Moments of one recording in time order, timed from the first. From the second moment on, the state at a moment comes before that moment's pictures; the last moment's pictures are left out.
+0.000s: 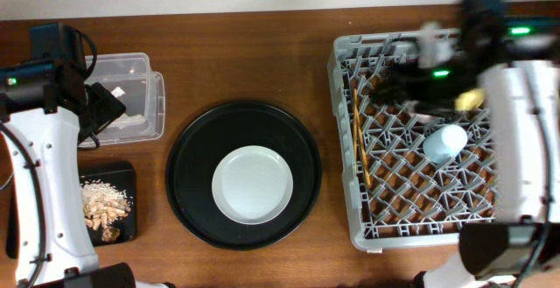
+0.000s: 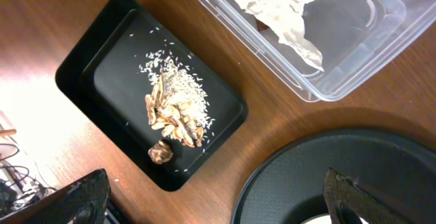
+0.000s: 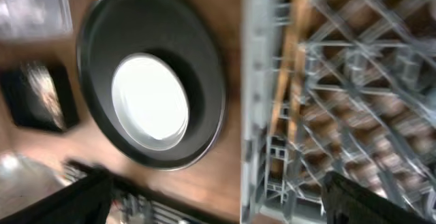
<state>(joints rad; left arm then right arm) 0.18 1.61 1.82 -1.52 -0.34 -0.61 0.05 1.76 1.93 -1.56 -0.43 0.06</state>
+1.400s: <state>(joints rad) 0.18 1.61 1.82 -1.52 -0.34 -0.61 0.65 1.95 1.37 -0.86 -0.15 0.47</state>
